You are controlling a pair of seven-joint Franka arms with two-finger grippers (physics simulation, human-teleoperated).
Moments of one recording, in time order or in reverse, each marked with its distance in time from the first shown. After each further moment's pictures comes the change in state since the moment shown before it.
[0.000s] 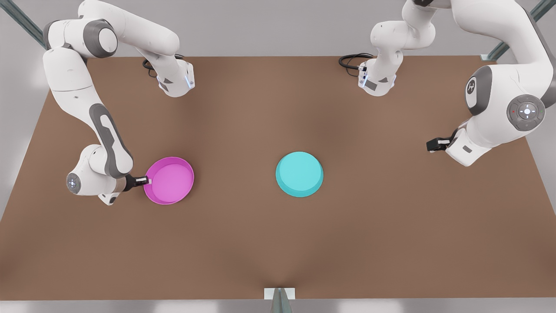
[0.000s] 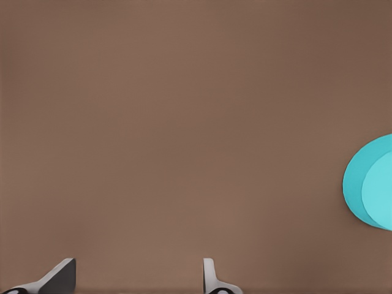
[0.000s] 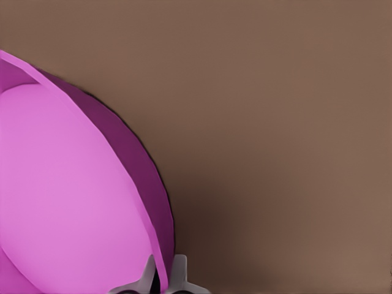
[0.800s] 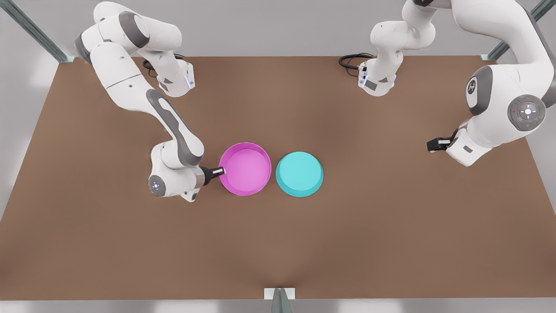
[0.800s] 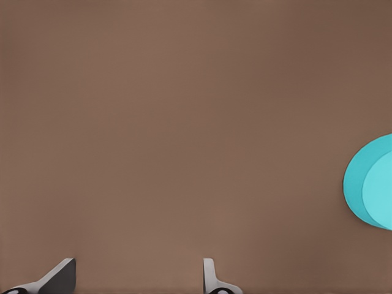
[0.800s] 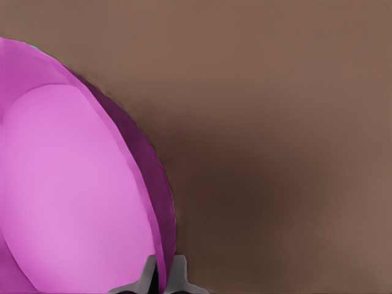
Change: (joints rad) left arm 0.002 0.000 0.001 0.000 0.000 -0.002 0.002; right arm 0.426 -0.008 0.163 0.150 0.279 -0.132 0.346
